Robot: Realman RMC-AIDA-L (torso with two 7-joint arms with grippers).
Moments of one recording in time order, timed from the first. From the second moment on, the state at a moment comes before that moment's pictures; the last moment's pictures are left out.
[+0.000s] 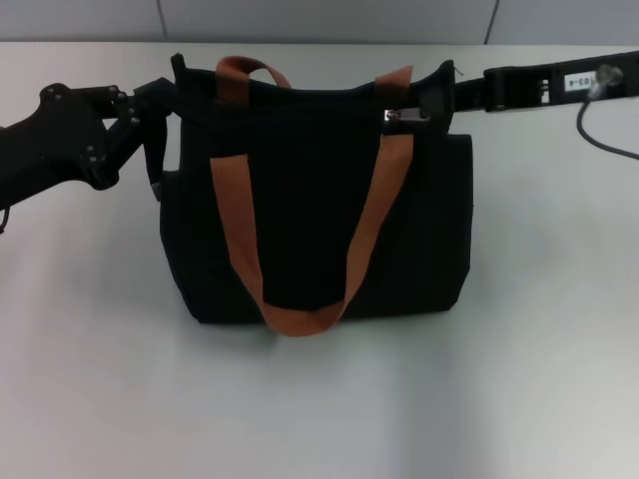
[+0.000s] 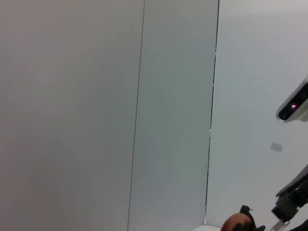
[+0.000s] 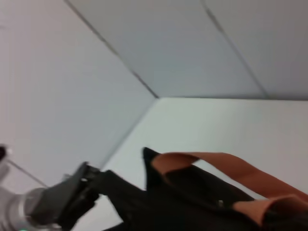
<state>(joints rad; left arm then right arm) -0.47 -2.01 0.46 0.52 1.78 1.71 -1.08 0.58 2.08 -1.00 -1.22 -1.97 -1.55 2.51</state>
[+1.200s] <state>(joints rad) -0.47 -2.01 0.47 0.52 1.82 1.71 -1.15 0.38 2.05 -0.73 -0.58 -1.77 -2.00 1.11</state>
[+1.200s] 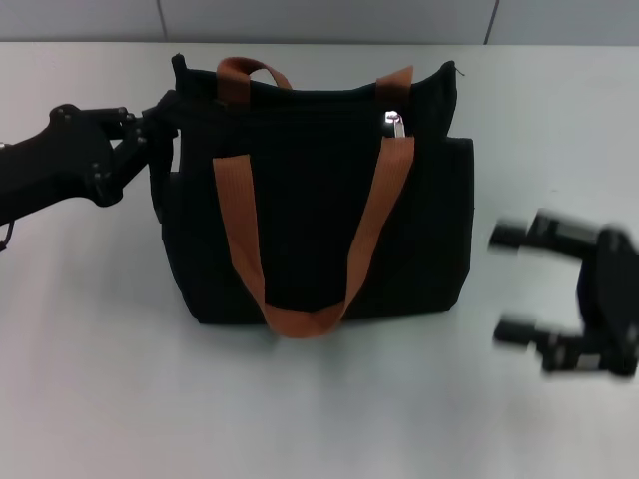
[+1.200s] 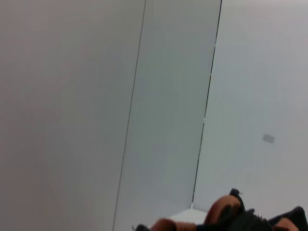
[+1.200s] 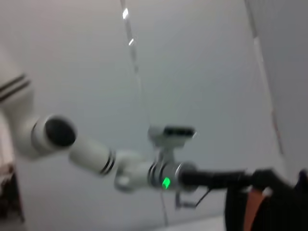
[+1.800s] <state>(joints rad) -0.46 -1.99 0.47 0.53 1.88 1.71 -1.23 0.34 2.08 -0.72 -0.48 -1.99 -1.89 0.89</state>
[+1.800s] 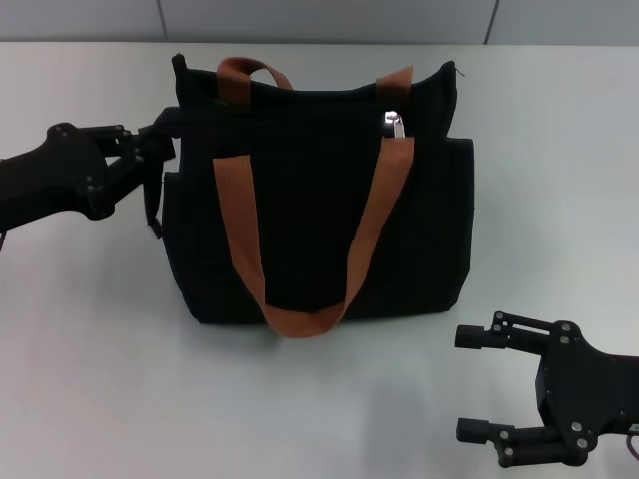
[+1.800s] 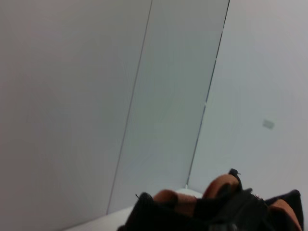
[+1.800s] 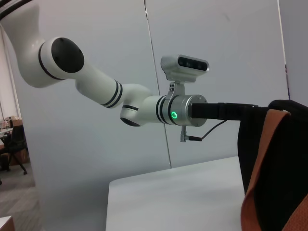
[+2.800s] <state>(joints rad) -0.41 -1.98 0.63 0.70 1.86 2.01 -1.32 0.38 2.08 -0.73 -0.41 -1.98 -1.80 0.88</state>
